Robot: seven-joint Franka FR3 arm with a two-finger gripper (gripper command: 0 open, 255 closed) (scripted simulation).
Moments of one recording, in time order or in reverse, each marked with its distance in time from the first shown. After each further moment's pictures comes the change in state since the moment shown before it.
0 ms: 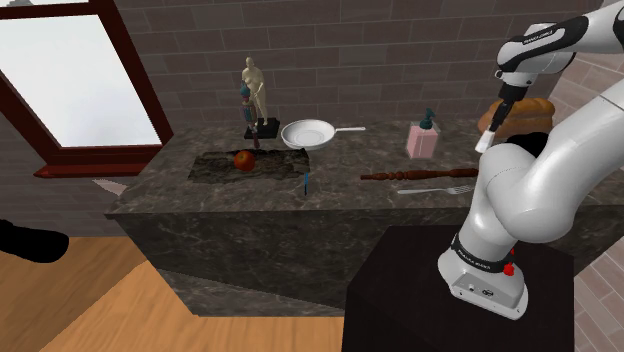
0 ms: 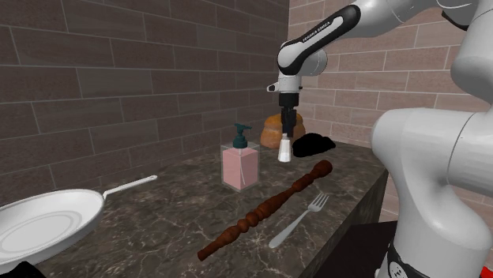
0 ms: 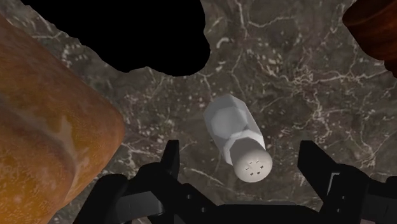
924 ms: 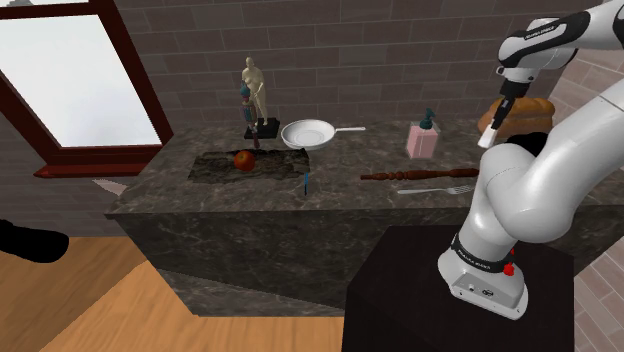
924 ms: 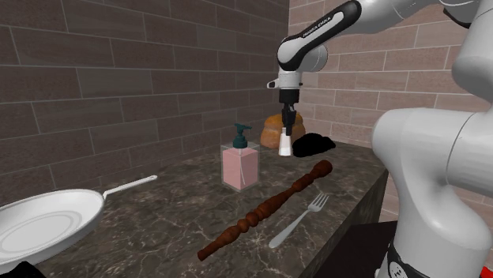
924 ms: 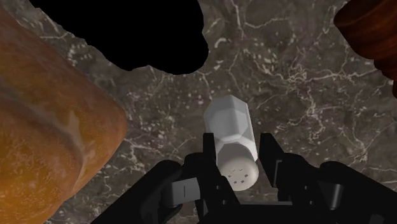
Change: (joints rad) arm -0.025 0.011 0.032 0.014 0.017 -0.026 -0.009
